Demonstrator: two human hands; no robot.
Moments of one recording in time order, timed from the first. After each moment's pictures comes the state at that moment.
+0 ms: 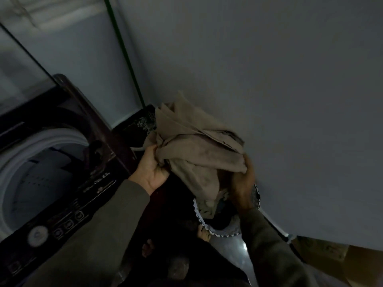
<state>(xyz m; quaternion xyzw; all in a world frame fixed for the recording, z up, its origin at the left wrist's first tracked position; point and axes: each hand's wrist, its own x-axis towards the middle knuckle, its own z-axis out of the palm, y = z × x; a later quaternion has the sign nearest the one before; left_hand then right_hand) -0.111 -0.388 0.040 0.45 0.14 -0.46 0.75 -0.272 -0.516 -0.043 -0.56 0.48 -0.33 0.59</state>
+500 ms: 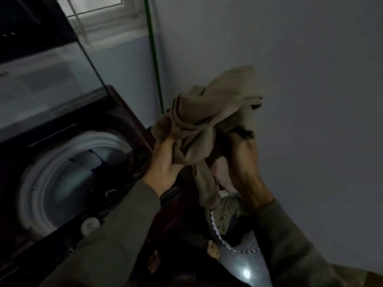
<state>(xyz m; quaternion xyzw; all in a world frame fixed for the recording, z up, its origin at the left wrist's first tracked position) -0.069 -0.308 0.110 0.51 0.01 -0.39 0.77 -0.168 -0.431 0.130 -0.56 0.37 -0.27 0.69</state>
